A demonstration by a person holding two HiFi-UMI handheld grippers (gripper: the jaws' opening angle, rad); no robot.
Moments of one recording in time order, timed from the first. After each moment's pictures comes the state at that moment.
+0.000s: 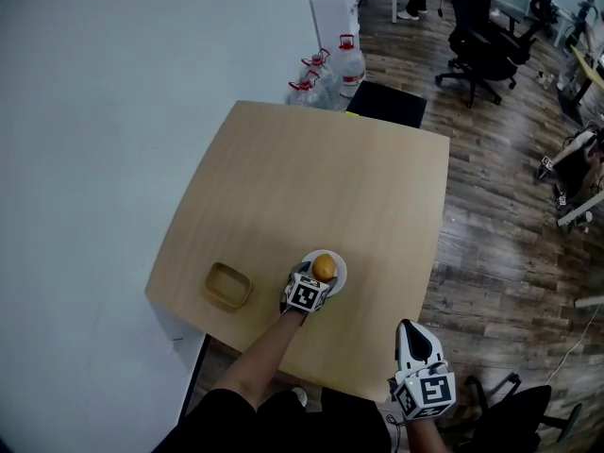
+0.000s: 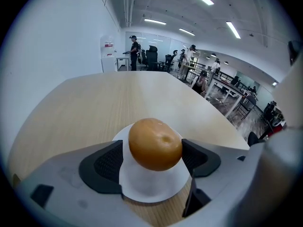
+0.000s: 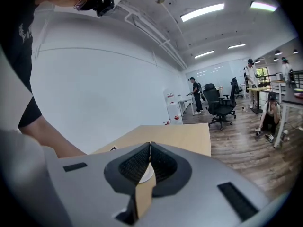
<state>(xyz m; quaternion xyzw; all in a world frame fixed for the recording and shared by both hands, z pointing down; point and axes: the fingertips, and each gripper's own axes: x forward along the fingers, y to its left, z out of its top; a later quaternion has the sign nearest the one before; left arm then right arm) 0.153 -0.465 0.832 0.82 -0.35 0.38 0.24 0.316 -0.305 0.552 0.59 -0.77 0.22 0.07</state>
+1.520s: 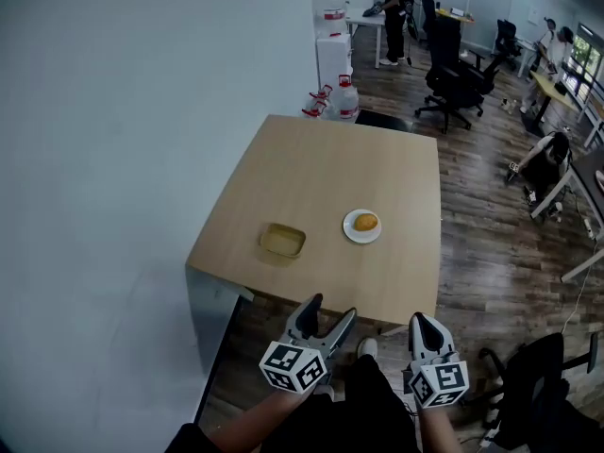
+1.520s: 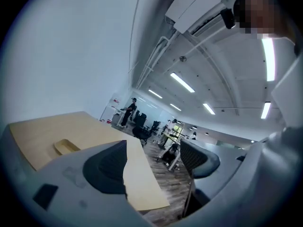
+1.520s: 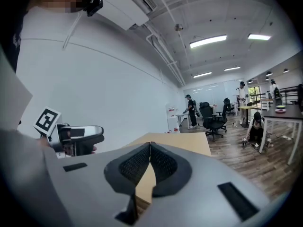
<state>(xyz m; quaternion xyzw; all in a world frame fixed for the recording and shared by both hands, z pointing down) -0.033 -0.117 0.472 0.90 -0.36 -0.05 0.23 0.126 -0.050 0.473 0.65 -0.75 0.13 0.04</state>
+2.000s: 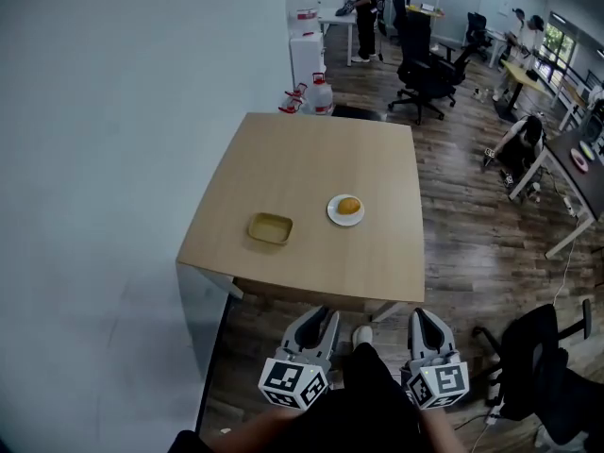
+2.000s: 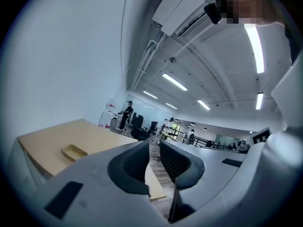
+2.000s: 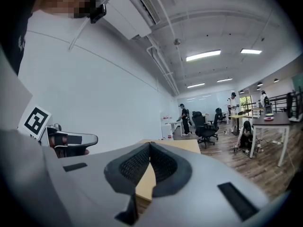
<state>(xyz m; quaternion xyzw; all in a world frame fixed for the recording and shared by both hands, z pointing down) -0.063 -0.039 0.451 0.92 -0.36 -0.05 0.18 0.100 0.021 0.444 0.69 -0.72 0.09 0.02</state>
